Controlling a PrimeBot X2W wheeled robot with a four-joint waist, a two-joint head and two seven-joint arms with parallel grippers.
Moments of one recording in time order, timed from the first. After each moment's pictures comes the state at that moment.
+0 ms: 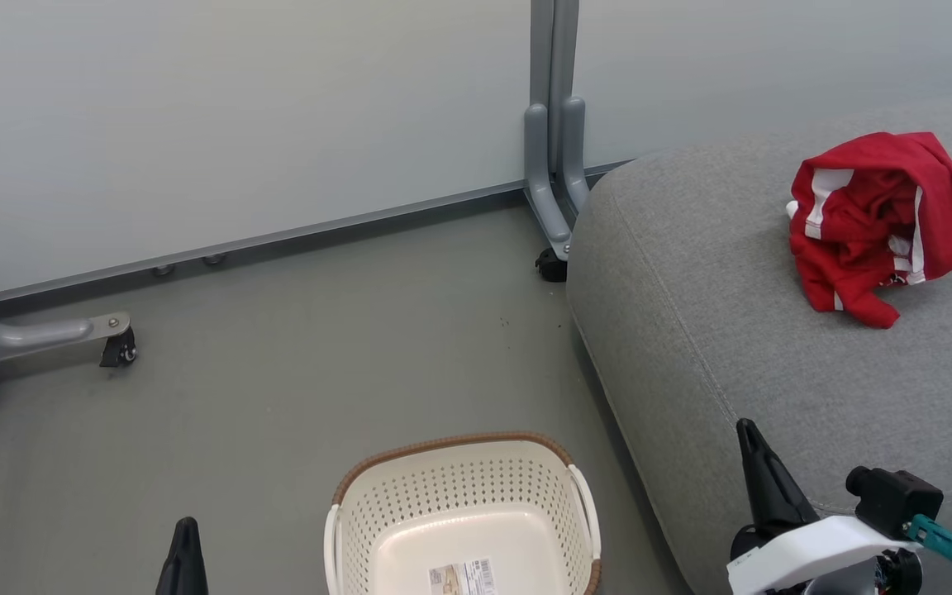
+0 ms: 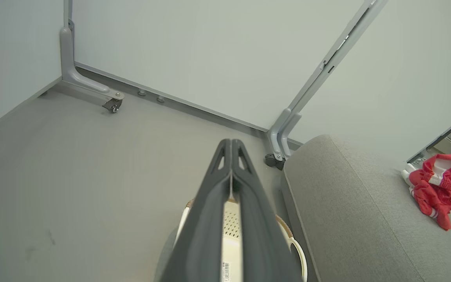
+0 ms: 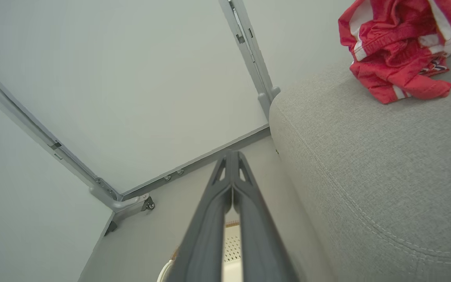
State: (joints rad) left arm 0.23 0.04 0.02 0.10 -0.57 -0.09 -0.17; right arm 0.07 -0.07 0.12 0.16 0.51 0.13 -0.19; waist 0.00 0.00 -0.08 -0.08
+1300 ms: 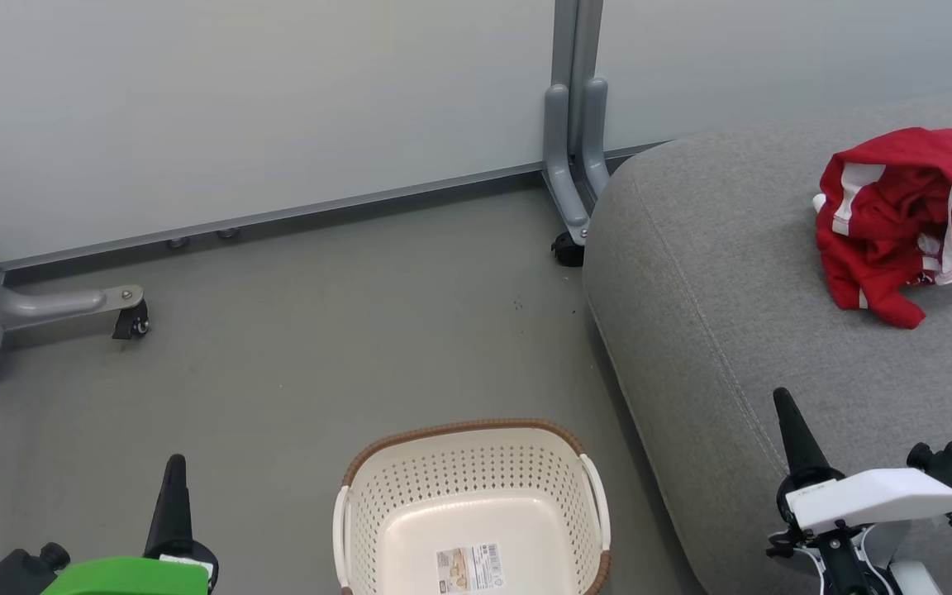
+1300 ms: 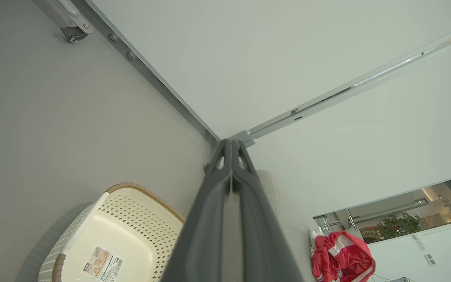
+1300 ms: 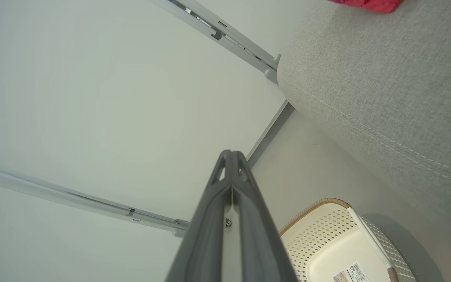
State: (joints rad) left arm 0.06 0.05 0.07 0.18 -1.10 -0.11 -0.03; right arm -0.02 -0.08 0.03 0.20 1.09 0.13 -0.06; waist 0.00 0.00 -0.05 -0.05
